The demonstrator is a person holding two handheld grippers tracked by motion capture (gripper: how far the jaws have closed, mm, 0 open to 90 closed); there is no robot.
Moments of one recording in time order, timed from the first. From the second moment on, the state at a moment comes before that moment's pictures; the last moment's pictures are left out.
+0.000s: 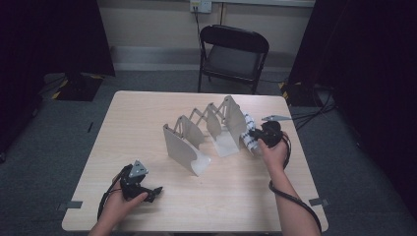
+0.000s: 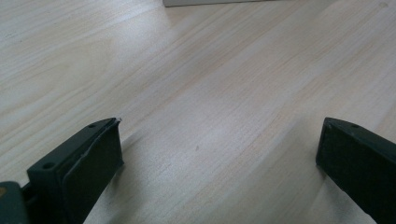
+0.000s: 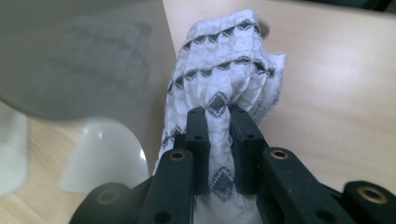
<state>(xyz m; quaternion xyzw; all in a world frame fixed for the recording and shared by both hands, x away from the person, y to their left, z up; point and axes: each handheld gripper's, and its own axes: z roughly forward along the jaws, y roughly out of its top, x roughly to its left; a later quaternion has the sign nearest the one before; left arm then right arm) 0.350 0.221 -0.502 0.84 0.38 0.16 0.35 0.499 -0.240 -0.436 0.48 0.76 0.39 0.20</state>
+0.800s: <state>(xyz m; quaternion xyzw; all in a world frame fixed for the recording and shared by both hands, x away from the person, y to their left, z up) 0.350 0.221 -0.502 0.84 0.38 0.16 0.36 0.502 -0.227 -0.419 0.44 0.77 0.43 0.18</state>
